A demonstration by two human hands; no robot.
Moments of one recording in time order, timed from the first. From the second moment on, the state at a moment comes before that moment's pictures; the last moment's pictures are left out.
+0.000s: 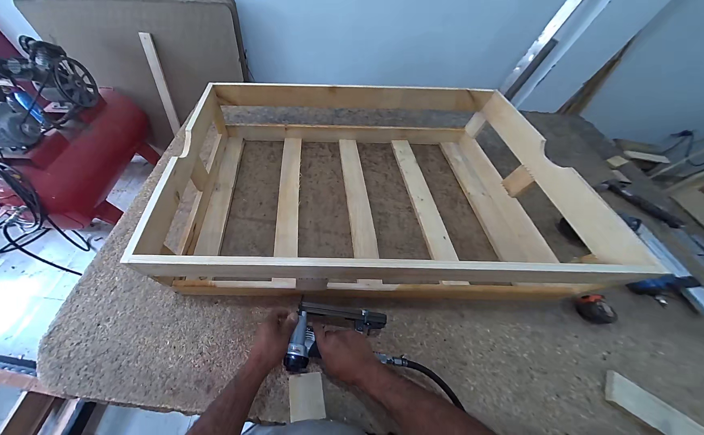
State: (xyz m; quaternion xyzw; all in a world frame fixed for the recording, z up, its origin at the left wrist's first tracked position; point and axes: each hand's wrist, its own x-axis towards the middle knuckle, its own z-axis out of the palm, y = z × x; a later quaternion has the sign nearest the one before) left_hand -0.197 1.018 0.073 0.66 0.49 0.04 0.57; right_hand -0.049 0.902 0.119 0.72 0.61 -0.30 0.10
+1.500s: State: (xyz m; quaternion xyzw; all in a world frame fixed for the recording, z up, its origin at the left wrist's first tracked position) left_hand -0.160 1.100 0.057 0.92 0.36 -0.08 0.16; right_hand -0.038 0.915 0.109 0.72 0.63 -0.27 0.08
